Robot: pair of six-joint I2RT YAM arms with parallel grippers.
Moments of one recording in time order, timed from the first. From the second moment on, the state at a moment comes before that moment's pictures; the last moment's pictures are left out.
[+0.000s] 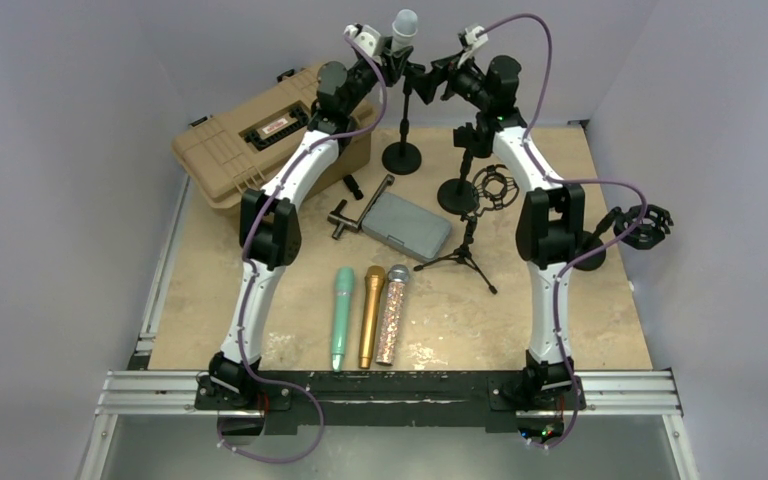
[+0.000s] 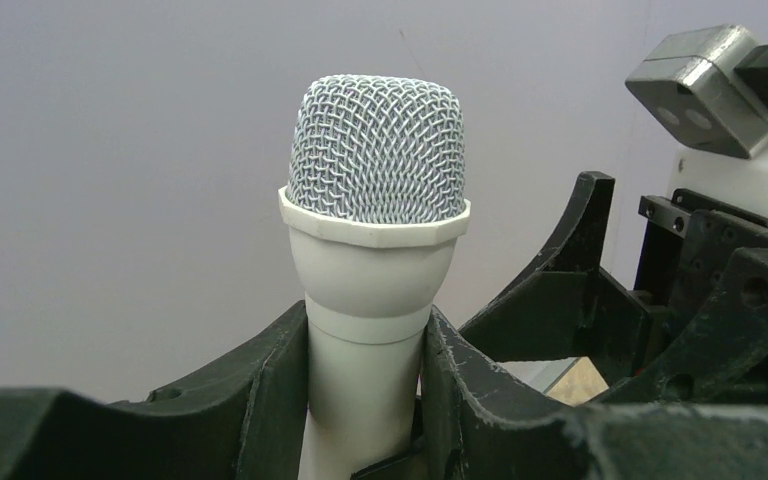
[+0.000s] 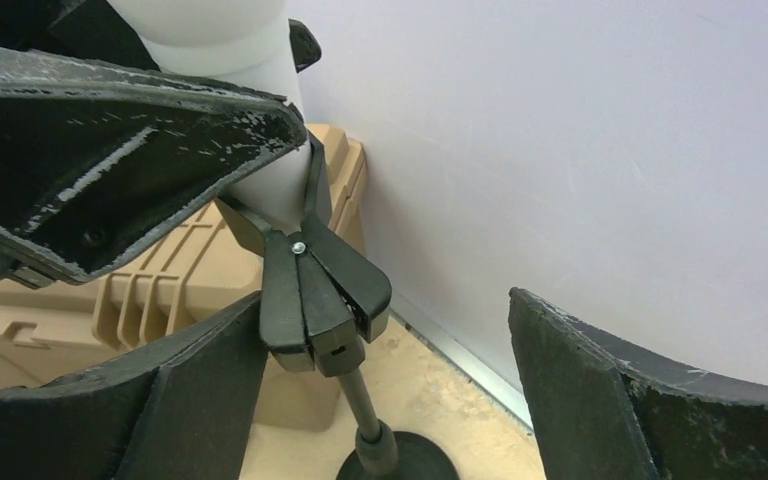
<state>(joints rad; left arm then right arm) -0.39 2.49 2.41 0.52 0.33 -0.04 0.18 2.31 2.13 0.33 -0.64 0.19</state>
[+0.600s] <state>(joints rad) -0.40 2.49 2.41 0.53 0.33 -0.03 0.19 2.37 2.18 0.35 -0.67 0.18</state>
